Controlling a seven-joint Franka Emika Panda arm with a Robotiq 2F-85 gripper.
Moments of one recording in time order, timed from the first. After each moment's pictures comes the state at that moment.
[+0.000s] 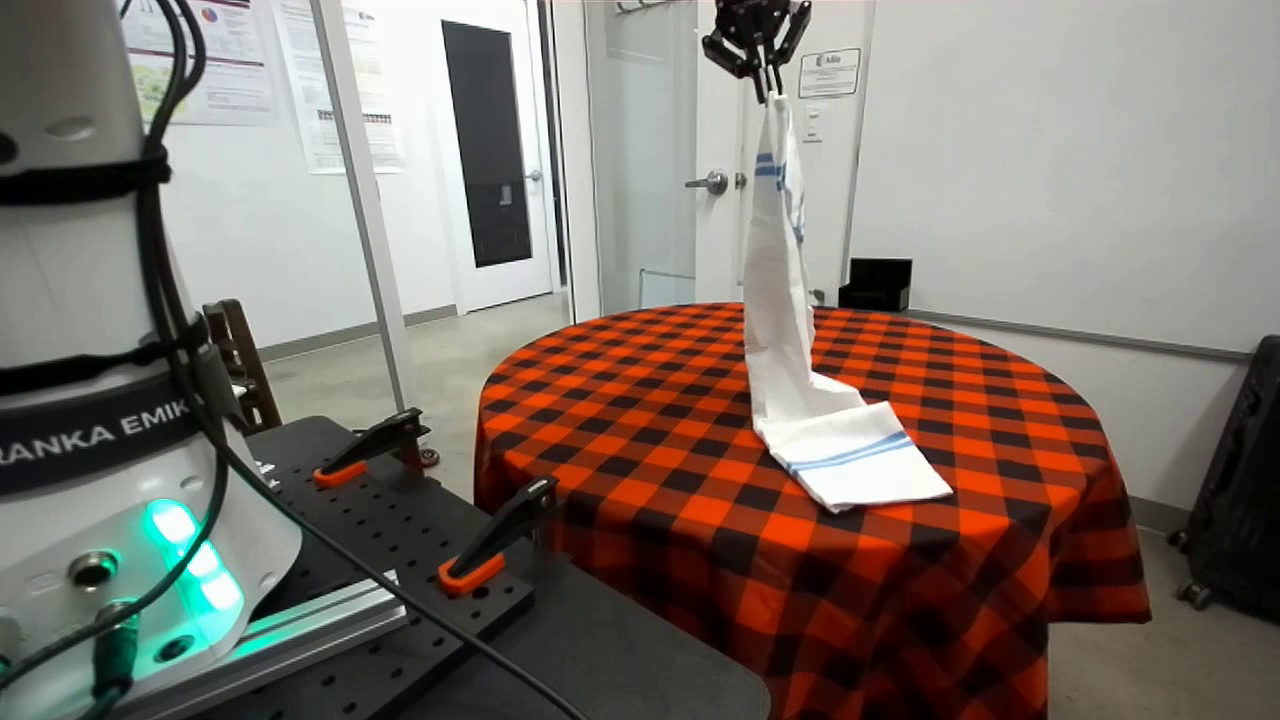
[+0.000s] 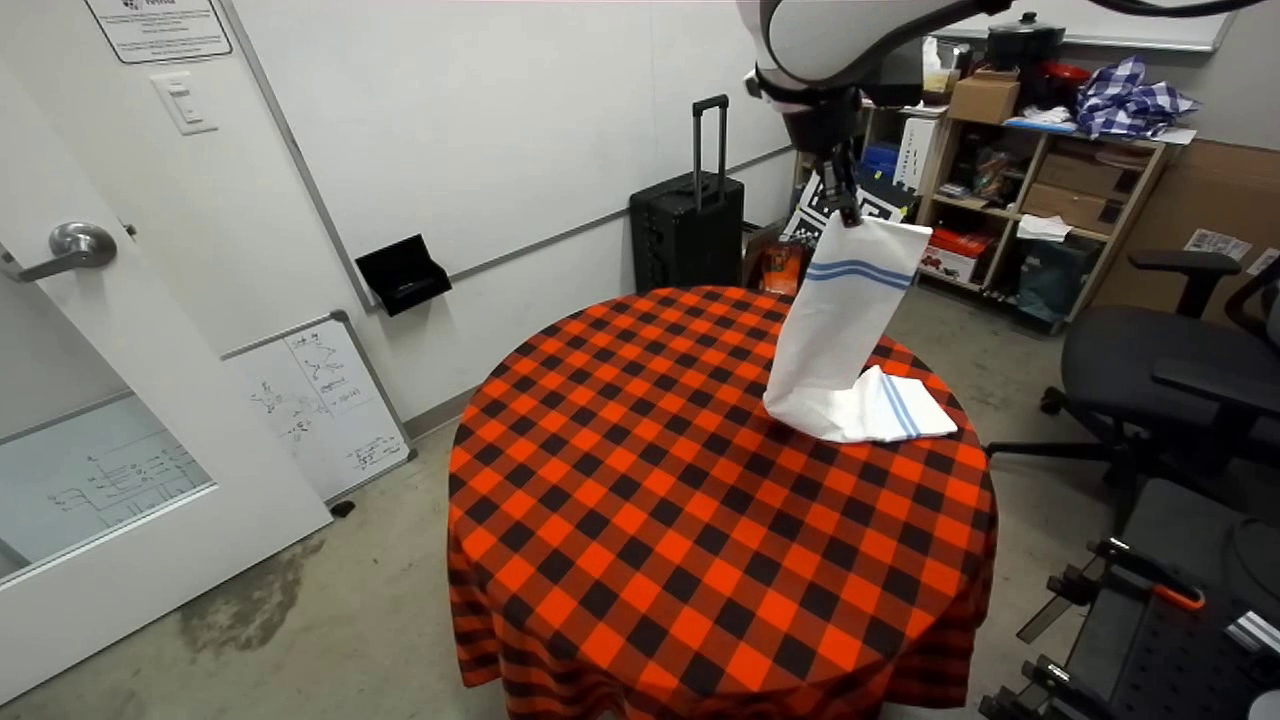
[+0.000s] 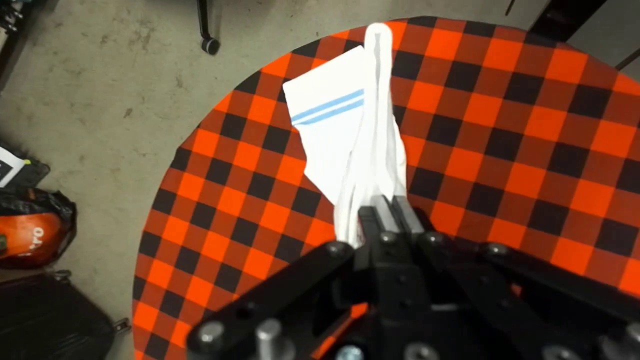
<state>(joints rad) 0.00 0.31 0.01 -1.57 -0.43 1.65 -0.36</state>
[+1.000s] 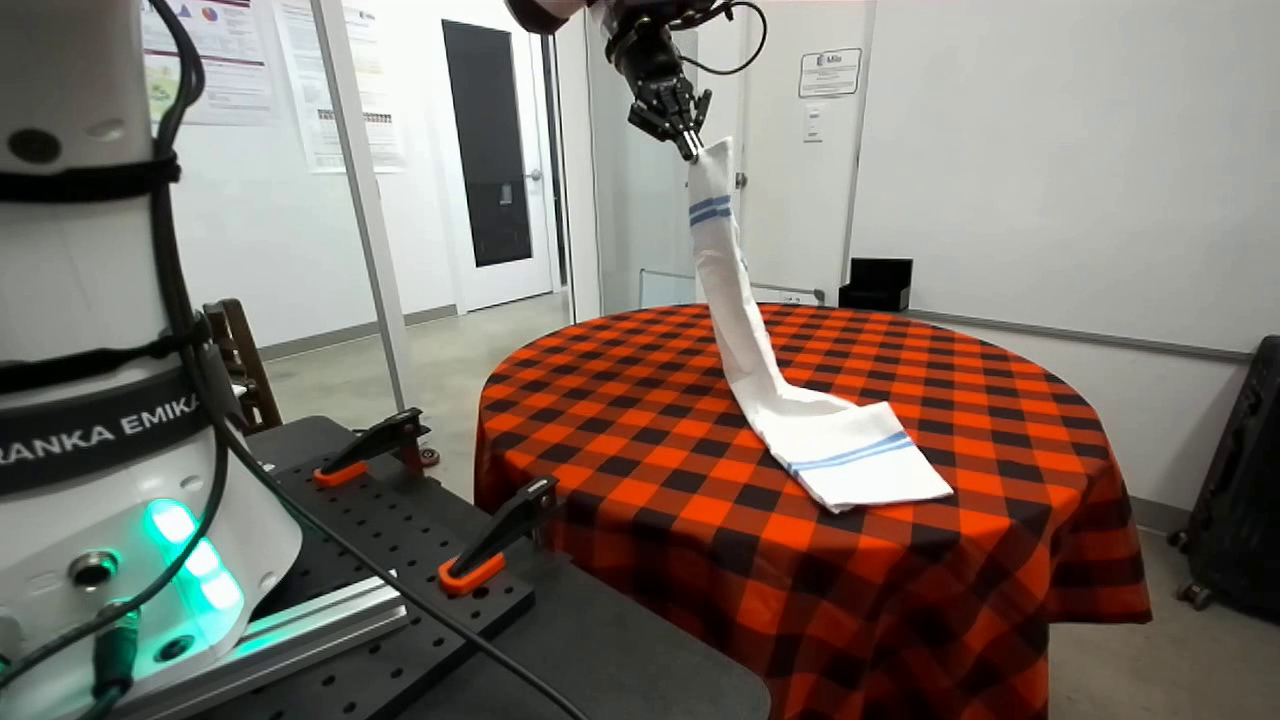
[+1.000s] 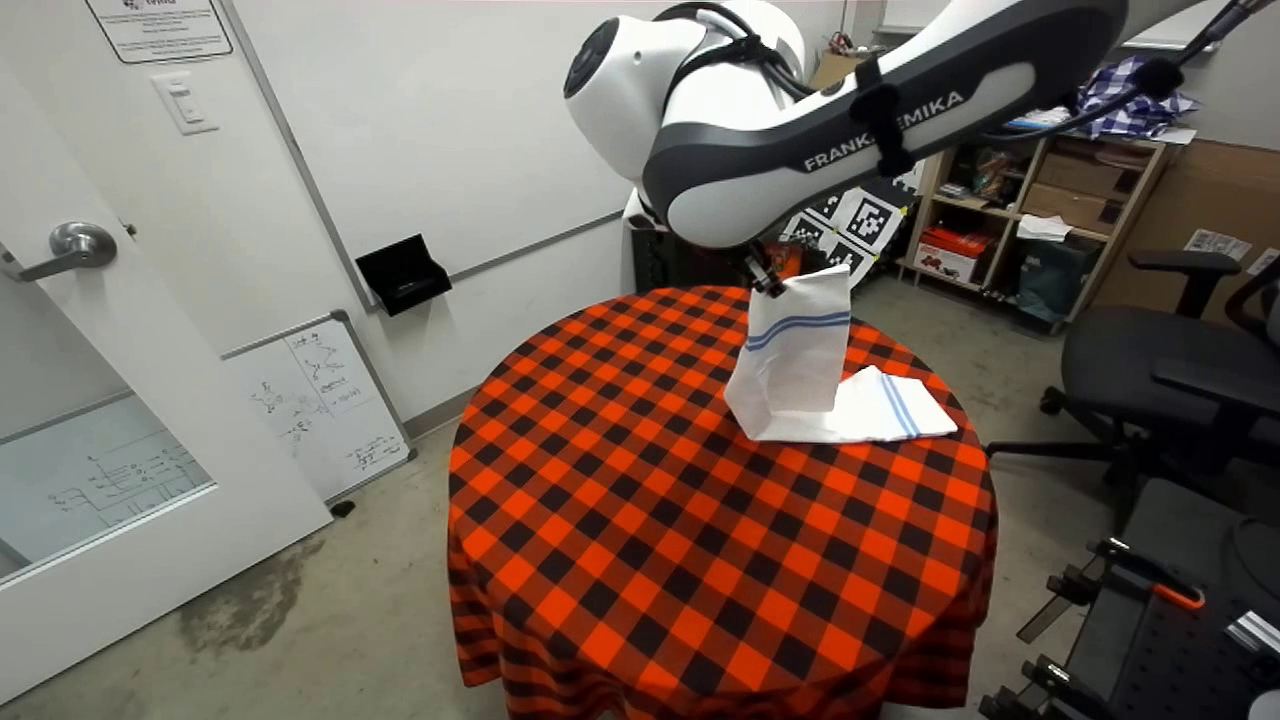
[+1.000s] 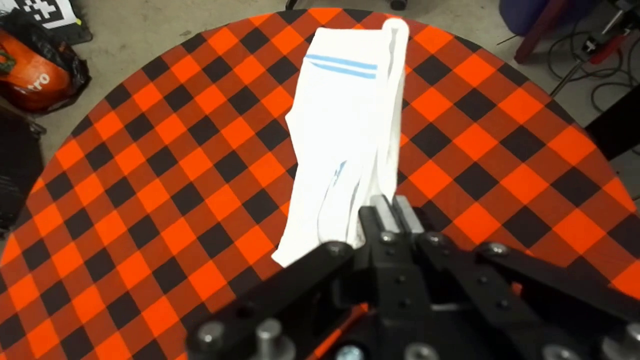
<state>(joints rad) 0.17 0.48 0.12 -1.51 -0.64 1.61 -0.59</state>
